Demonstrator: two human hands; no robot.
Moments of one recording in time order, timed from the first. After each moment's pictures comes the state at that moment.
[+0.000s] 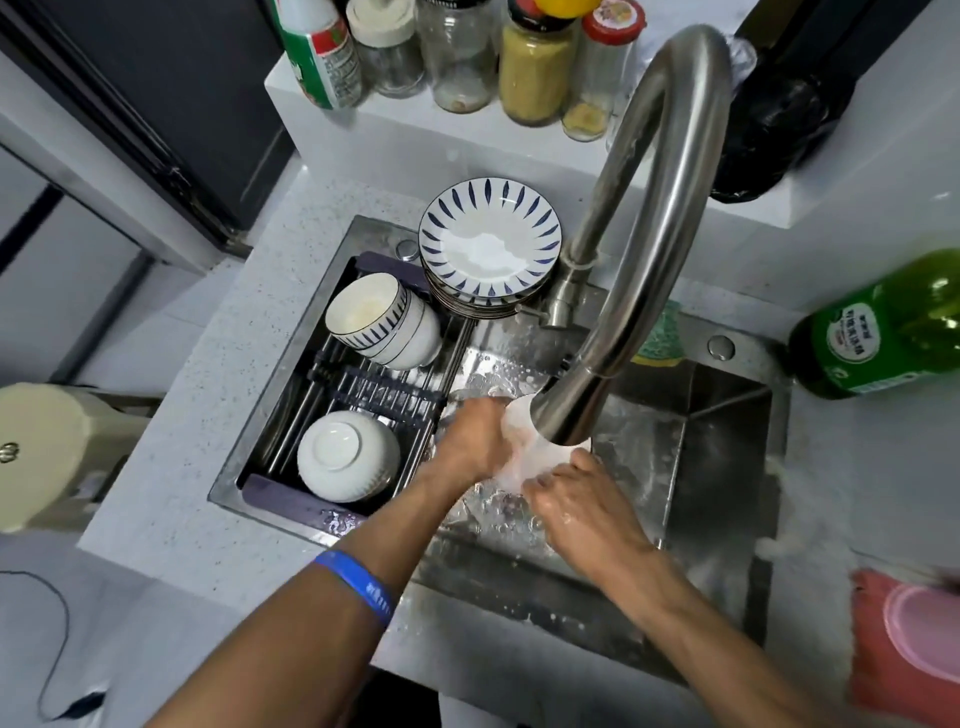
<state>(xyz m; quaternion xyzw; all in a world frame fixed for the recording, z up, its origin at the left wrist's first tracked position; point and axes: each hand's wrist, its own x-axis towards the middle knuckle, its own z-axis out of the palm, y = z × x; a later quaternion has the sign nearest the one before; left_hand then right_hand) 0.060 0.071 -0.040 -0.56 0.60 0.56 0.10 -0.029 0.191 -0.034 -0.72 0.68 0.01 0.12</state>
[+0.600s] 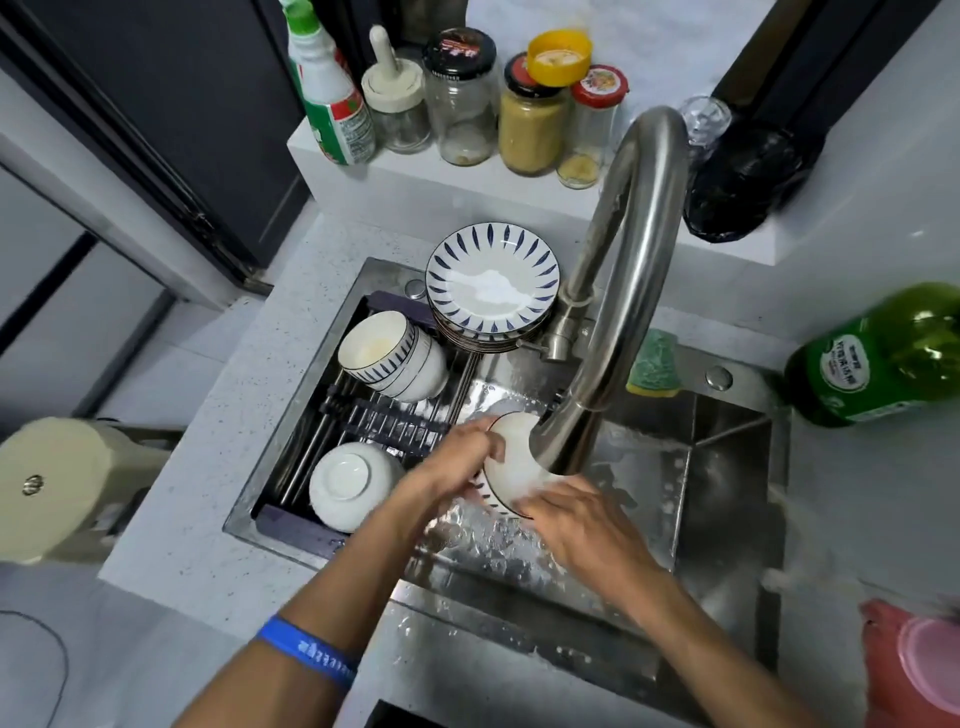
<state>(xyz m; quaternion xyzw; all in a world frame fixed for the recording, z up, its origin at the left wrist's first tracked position) 0.071 0.069 -0.031 -0.54 0.44 0.72 -0.04 -0.028 0.190 -0.043 -0.71 0.68 -0.14 0.14</state>
